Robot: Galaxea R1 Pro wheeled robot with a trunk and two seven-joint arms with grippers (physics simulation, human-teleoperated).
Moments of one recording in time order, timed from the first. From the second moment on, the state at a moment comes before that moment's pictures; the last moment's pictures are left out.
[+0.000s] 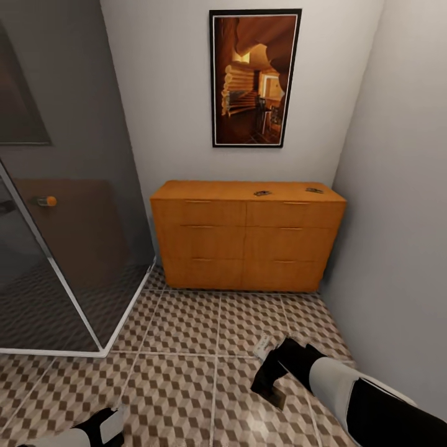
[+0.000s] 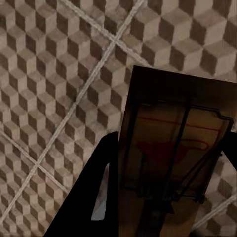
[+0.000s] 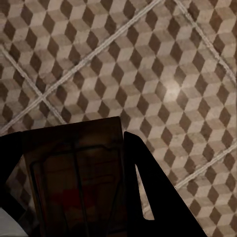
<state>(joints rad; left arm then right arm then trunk) -0.63 0.07 -0.45 0.01 0.98 0.25 0.49 -0.89 0.07 1.08 -0.08 -0.29 0.31 0.50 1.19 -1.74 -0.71</state>
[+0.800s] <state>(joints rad) -0.59 0.05 -0.45 0.01 0.98 0.25 0.49 -0.60 0.08 1.01 -0.08 -0.44 0.08 -0.02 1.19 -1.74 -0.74</state>
